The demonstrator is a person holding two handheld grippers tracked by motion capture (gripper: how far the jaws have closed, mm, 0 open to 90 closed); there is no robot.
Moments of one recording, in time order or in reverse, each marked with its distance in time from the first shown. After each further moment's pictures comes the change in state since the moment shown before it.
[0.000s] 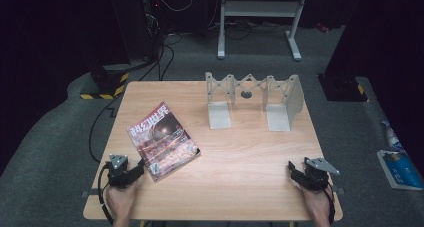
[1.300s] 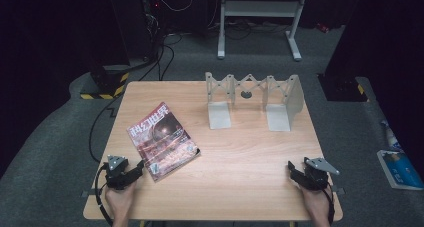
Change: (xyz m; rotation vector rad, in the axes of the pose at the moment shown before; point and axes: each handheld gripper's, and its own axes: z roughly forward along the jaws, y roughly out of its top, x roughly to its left) left arm 0.007 -0.001 -0.005 0.010 -0.071 -0.020; right arm 0.000 0.000 0.001 -0.003 -0.001 -0.001
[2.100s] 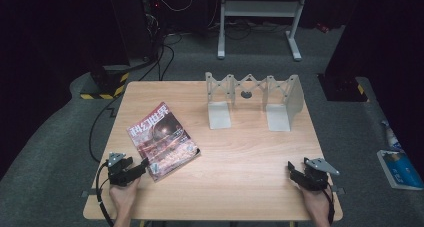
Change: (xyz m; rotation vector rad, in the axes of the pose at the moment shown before) left arm -0.004 0.008 0.006 0.005 -0.102 -0.069; right arm 0.001 -0.001 -0.001 0.002 0.009 -0.003
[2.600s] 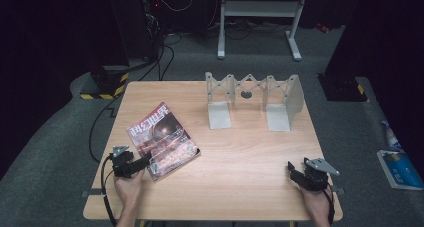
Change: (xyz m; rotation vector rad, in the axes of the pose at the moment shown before) left arm -0.006 0.017 0.022 0.014 0.065 -0.049; right arm 0.000 0.000 0.000 -0.001 0.001 -0.001
